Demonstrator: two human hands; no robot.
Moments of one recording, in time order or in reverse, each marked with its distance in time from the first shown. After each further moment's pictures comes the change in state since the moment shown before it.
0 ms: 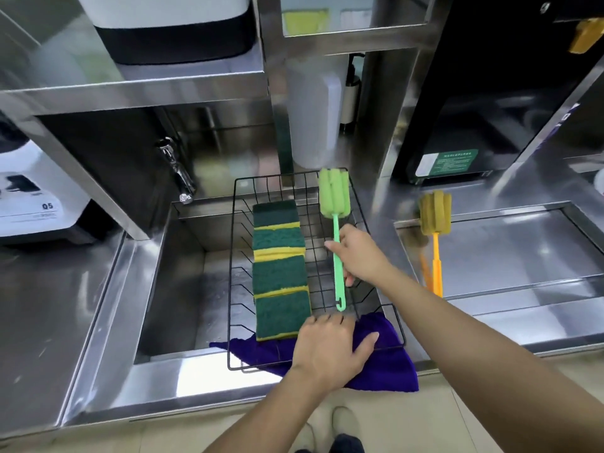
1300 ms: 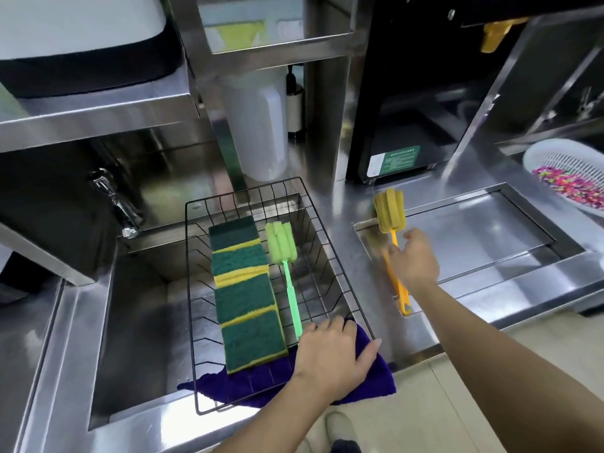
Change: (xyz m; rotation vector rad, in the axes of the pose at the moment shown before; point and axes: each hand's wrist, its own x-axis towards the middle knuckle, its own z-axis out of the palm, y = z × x) left_hand 0.023 0.025 0.012 0.101 -0.101 0.170; right_hand -0.021 0.105 -0.070 -0.120 0.650 0.395
